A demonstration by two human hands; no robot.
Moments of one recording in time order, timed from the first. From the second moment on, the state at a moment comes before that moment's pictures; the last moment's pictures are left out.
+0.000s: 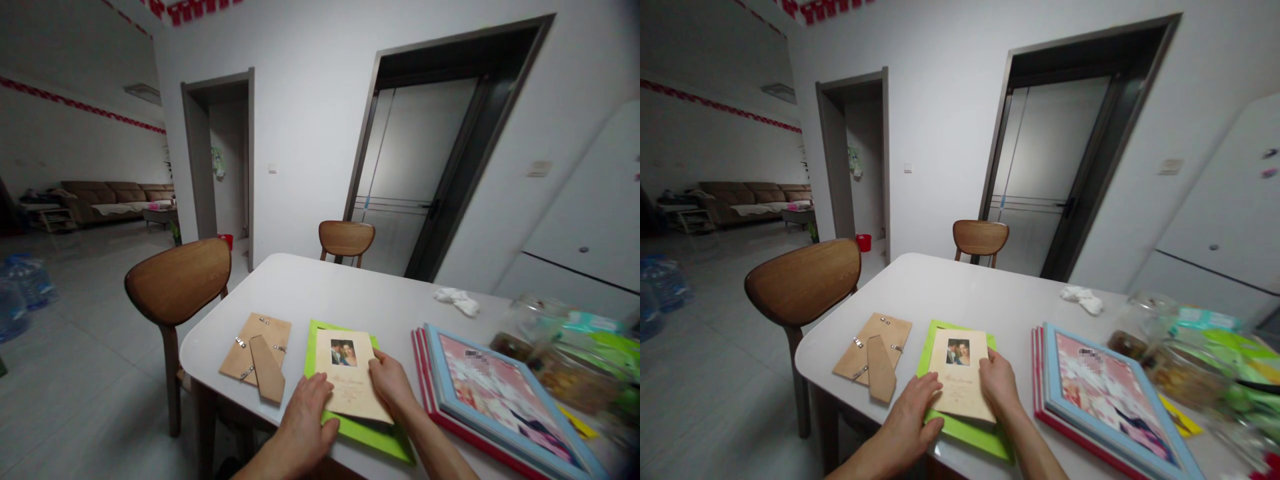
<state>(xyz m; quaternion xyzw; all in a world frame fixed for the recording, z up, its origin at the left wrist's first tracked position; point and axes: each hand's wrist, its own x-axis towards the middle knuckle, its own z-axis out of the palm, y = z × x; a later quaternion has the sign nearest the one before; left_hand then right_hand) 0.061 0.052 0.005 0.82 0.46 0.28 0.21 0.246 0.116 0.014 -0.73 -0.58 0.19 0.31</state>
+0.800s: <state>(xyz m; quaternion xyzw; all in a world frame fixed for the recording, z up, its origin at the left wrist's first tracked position) -0.082 0.083 -0.009 0.75 0.63 0.20 0.10 0.101 0.080 0.025 -0.54 -0.80 0.07 0.25</state>
